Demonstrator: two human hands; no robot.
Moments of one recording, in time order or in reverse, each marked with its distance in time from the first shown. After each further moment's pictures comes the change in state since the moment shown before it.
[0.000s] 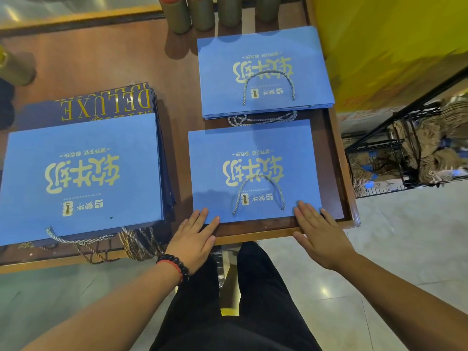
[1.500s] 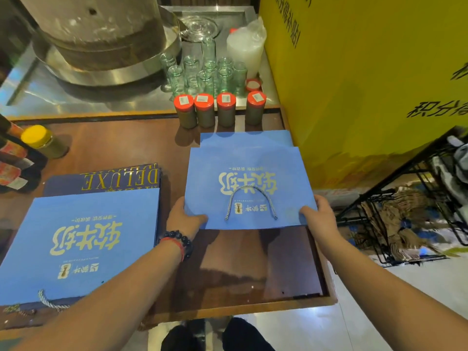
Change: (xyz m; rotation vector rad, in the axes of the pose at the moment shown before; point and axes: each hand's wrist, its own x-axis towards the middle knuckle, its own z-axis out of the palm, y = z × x) left_hand 0.056 0.043 -0.190 -1.270 0.578 -0.299; right_hand 0.083 0.028 -0.199 1.248 0.481 0.529
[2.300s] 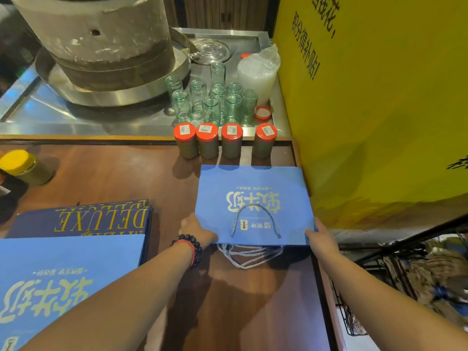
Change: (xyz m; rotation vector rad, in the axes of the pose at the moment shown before) left_hand 0.146 0.028 0.051 0.458 -0.062 -0.078; right_hand 0.172 0.006 0.036 -0.291 -0.066 0.005
